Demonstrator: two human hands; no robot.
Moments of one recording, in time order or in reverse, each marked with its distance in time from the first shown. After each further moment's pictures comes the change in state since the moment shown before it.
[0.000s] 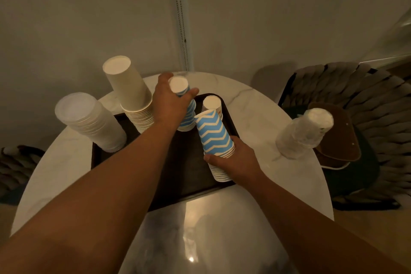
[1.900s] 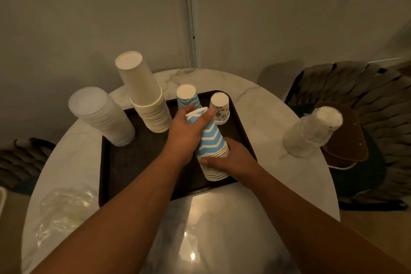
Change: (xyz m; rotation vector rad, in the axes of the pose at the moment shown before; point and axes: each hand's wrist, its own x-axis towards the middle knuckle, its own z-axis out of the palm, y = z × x) left_hand -0.080 -0.005 -0.014 -0.633 -0.297 -0.424; right_hand -0.001 -0.011 0.013 0.096 -0.283 0.023
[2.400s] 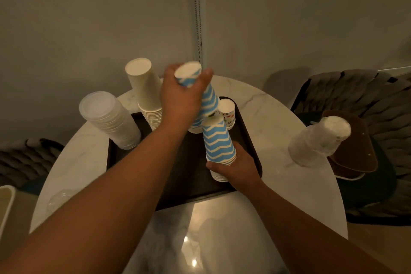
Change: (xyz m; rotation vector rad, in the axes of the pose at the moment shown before) left_hand 0.031 0.073 0.007 0.178 0.296 0.490; right_hand 0.010 0.028 0.010 -0.028 0.245 -0.106
